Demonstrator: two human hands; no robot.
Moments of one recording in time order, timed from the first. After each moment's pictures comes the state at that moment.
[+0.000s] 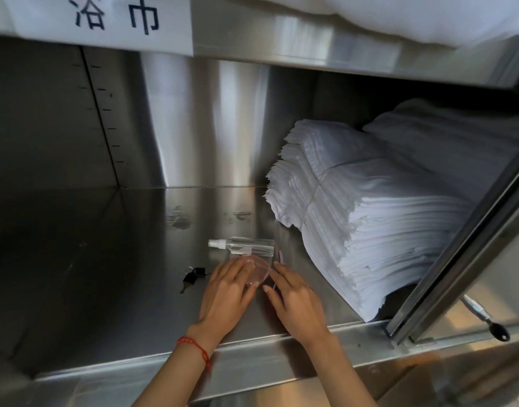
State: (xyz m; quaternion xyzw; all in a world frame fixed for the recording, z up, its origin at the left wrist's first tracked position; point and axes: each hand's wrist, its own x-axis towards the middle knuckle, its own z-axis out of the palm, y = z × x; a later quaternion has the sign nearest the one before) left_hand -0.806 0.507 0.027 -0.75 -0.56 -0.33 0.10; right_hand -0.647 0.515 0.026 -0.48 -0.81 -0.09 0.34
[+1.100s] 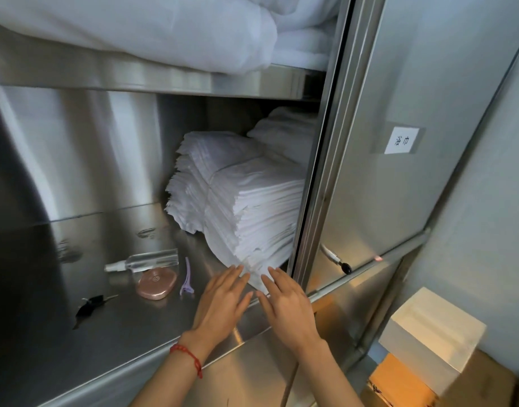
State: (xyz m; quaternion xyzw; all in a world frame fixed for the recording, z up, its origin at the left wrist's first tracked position) left_hand -0.672 0.486 0.038 -0.87 -0.43 -0.25 0.00; right_hand -0.525 0.430 0.047 -0.63 -0.70 -0.18 0.28
